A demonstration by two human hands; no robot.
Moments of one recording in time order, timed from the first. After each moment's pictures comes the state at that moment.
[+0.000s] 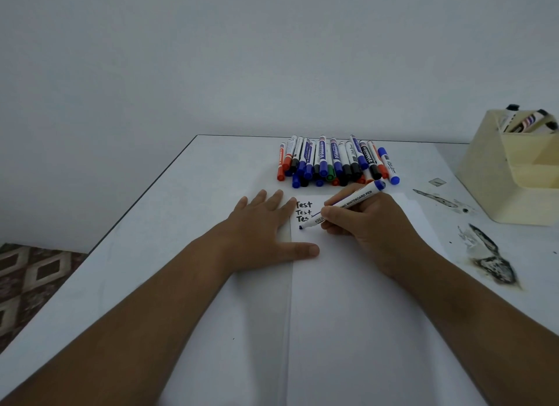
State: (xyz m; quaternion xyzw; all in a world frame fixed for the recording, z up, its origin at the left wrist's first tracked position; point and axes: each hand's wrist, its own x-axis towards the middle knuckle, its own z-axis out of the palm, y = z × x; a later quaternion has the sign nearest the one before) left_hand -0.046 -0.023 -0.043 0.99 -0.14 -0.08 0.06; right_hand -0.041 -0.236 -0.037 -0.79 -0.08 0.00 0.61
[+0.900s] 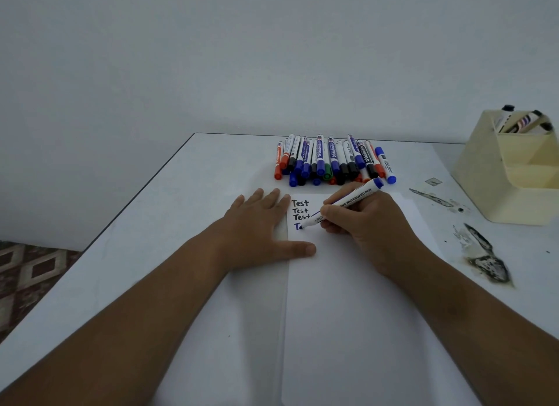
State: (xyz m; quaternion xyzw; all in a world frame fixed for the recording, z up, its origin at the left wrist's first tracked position) left_hand -0.047 -0.024 -0.042 0.99 -0.14 -0.07 0.05; right_hand -0.040 -0.237 -0.038 -0.79 -0.08 -0.01 0.61
